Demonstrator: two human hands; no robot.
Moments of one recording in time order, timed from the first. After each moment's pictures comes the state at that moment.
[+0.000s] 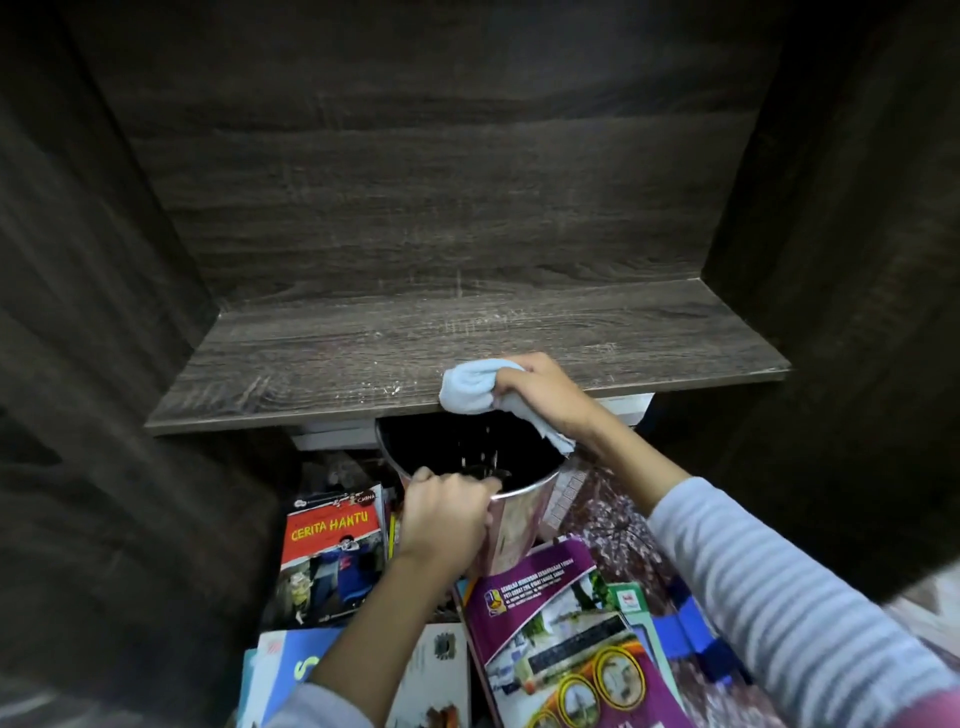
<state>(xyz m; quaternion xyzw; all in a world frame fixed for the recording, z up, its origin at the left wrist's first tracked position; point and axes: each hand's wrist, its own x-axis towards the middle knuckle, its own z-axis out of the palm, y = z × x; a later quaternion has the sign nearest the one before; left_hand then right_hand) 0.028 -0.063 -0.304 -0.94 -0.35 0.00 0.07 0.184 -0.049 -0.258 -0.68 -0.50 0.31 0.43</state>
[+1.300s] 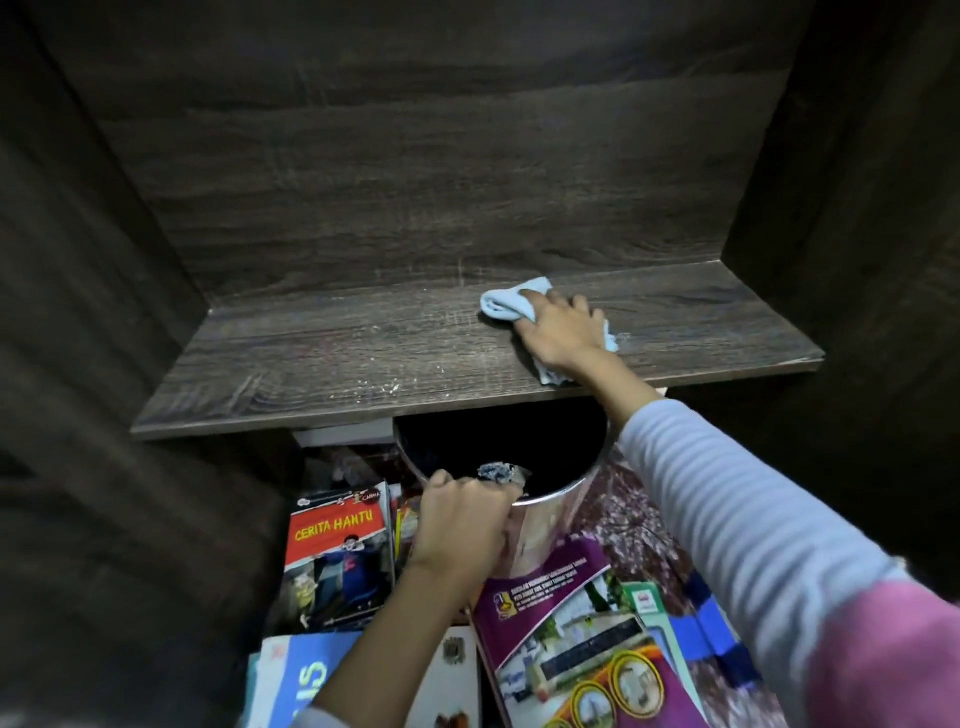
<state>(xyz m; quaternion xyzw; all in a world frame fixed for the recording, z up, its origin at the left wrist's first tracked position) 0.042 -0.063 -0.319 -0.95 -0.31 -0.03 0.07 0.242 0.008 -0.263 -0.85 -0.51 0.03 0.14</state>
